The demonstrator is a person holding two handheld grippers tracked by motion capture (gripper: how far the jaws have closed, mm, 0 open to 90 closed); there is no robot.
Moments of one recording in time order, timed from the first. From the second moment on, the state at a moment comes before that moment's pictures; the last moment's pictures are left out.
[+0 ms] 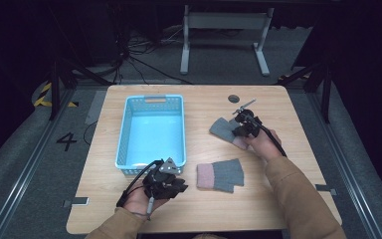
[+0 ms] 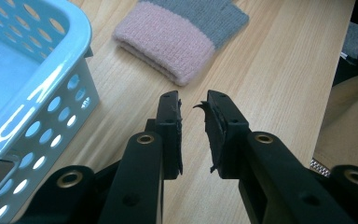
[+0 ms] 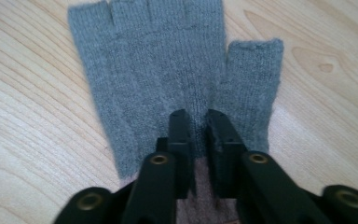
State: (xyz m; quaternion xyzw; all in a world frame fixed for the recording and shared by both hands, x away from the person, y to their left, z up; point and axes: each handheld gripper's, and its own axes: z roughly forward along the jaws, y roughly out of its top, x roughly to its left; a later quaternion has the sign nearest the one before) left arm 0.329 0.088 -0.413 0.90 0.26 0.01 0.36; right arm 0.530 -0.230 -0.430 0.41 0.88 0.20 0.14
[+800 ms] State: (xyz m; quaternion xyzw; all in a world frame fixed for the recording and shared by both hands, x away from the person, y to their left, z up) left arm 0.335 0.072 -0.409 0.90 0.24 0.01 0.36; right arm 0.426 -0.284 -0.385 0.44 0.84 0.27 0.17
